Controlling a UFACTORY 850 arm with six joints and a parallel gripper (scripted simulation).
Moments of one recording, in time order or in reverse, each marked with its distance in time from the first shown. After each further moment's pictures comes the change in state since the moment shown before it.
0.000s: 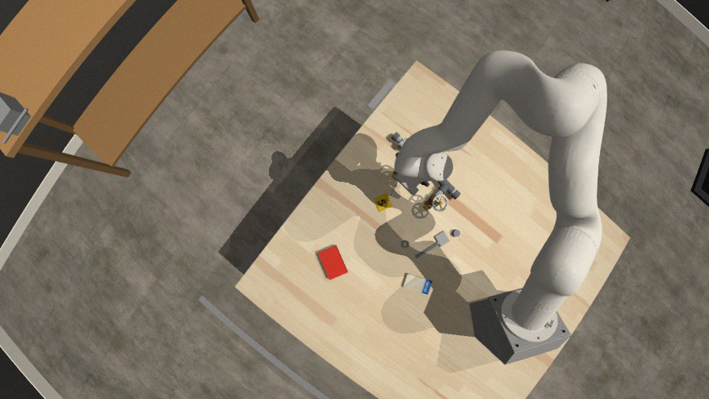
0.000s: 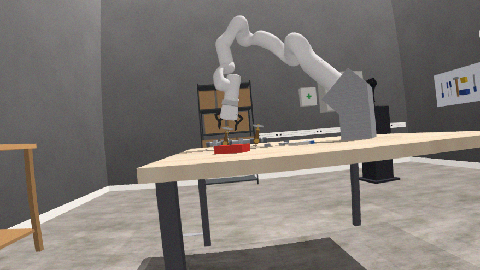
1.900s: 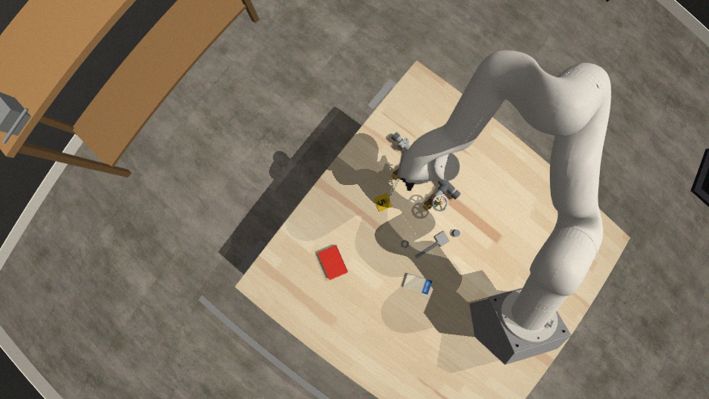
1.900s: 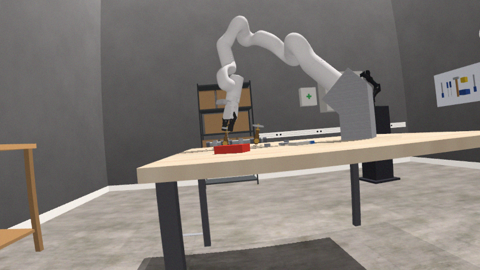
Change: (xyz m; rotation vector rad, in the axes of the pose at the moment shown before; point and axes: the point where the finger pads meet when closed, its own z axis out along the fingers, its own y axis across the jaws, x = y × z) arm 0.000 0.000 0.000 -0.022 0.078 1.025
